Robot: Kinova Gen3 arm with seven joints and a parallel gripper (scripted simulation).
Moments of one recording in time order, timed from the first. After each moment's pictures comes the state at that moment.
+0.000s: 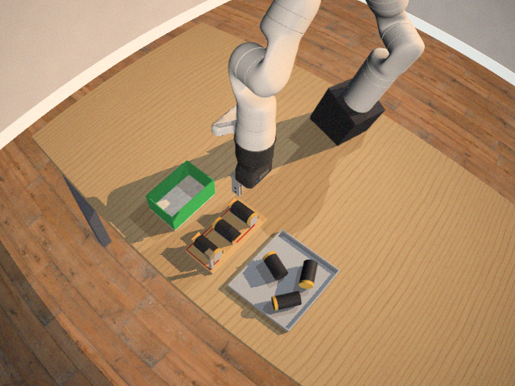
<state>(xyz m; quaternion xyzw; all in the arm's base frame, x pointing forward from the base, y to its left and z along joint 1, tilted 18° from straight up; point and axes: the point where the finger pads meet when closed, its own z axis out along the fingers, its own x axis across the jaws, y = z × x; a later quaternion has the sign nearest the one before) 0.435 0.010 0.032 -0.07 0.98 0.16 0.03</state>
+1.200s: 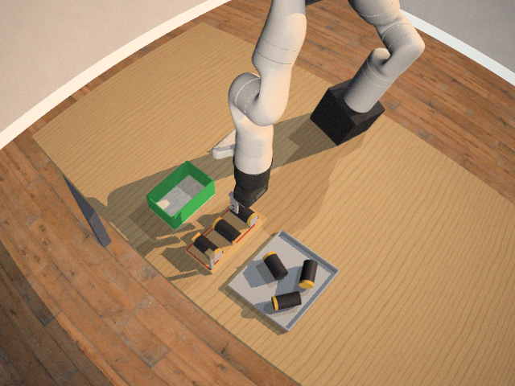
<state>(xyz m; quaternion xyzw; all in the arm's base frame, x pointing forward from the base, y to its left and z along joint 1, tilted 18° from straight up) 0.443 0.029 -0.035 -0.06 0.99 0.15 0.04</state>
